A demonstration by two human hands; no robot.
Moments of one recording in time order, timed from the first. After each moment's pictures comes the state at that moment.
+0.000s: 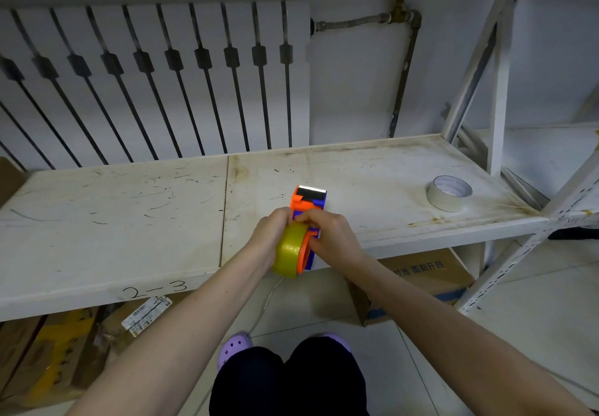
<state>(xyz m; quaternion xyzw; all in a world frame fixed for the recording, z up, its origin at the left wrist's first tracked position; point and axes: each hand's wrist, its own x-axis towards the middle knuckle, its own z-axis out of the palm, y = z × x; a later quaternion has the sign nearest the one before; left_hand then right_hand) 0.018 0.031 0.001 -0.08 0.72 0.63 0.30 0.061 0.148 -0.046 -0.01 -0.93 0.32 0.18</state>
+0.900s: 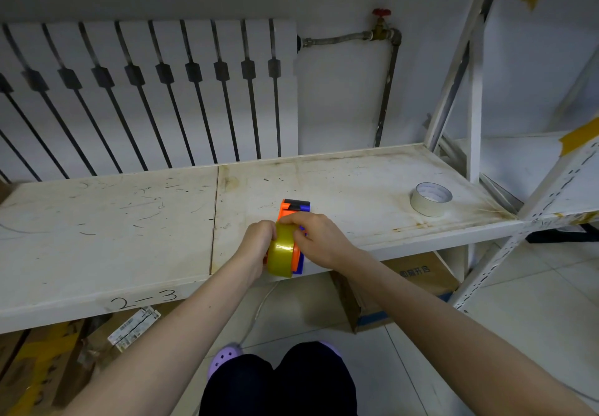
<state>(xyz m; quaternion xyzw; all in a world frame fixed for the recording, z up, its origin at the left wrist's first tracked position) 0.028 0.028 0.010 -0.08 0.74 0.61 0.26 0.074 0.142 -0.007 -0.02 -0.95 0.32 0.07</state>
